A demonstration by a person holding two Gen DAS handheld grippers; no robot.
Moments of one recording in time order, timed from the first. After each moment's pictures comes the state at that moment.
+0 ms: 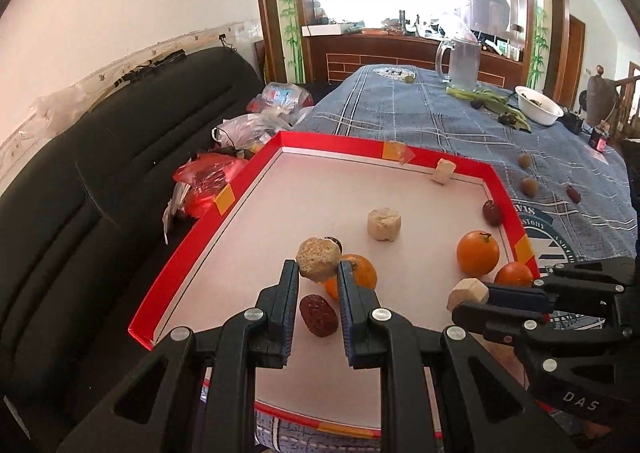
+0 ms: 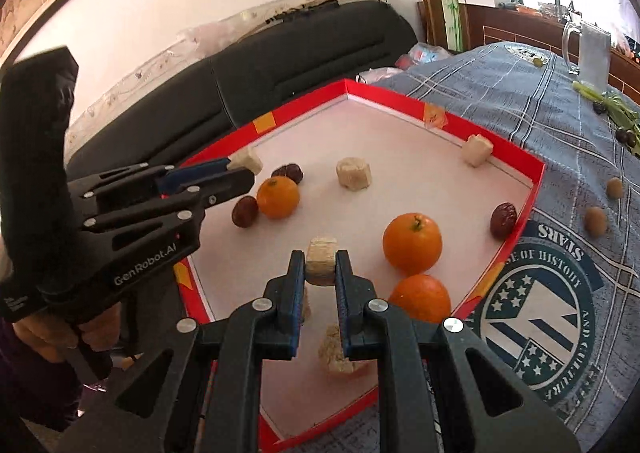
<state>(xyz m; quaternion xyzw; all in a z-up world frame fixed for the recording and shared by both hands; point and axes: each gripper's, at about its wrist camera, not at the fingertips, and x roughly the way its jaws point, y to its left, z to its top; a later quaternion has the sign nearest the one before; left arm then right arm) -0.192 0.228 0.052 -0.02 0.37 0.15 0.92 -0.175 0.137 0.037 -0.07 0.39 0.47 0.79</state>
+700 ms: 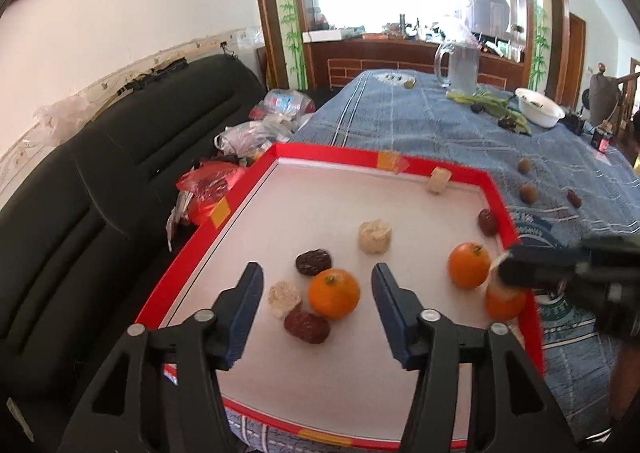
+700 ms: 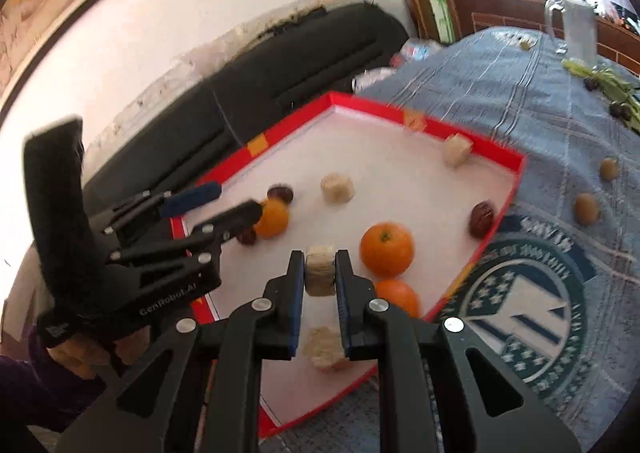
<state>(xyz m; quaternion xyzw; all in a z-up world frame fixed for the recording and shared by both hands) -0.190 0.216 0.063 -0.01 0.35 0.16 0.92 -0.154 0.106 0.054 0.00 0.40 0.47 0.79</state>
